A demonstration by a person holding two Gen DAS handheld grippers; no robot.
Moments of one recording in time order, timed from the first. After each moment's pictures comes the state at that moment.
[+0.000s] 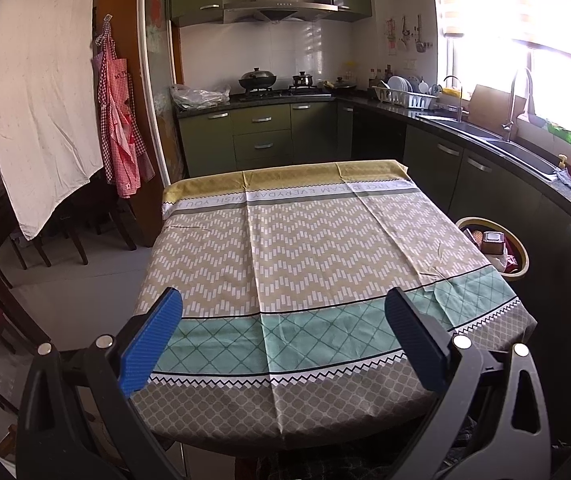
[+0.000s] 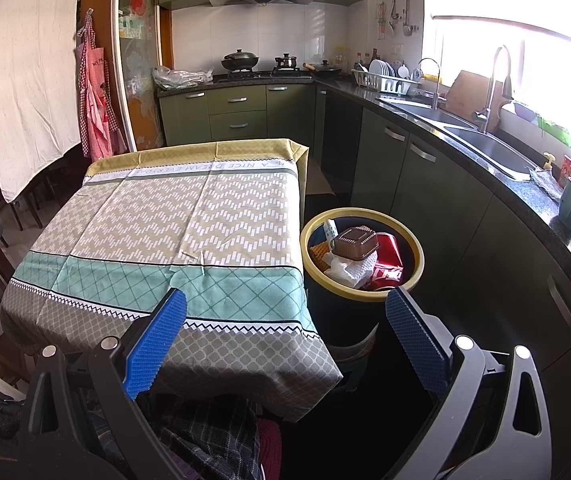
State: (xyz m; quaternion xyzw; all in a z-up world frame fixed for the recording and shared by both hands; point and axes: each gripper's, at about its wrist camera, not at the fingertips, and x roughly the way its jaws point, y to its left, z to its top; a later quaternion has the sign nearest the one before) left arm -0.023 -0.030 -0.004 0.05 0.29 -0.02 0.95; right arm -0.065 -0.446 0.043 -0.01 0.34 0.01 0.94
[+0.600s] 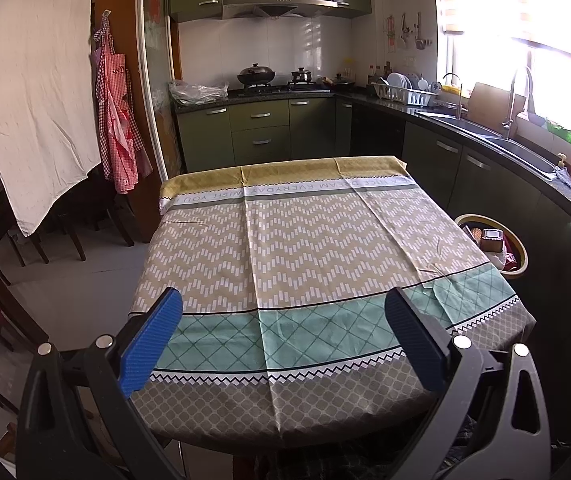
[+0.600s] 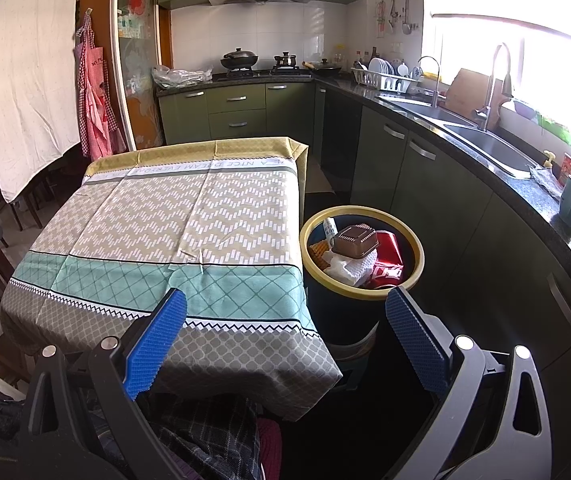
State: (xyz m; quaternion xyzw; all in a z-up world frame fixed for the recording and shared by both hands) left arm -0.022 -0.031 -0.006 0.04 0.30 -0.02 0.95; right arm -0.064 -0.444 0.037 -0.01 0.34 0.01 0.94
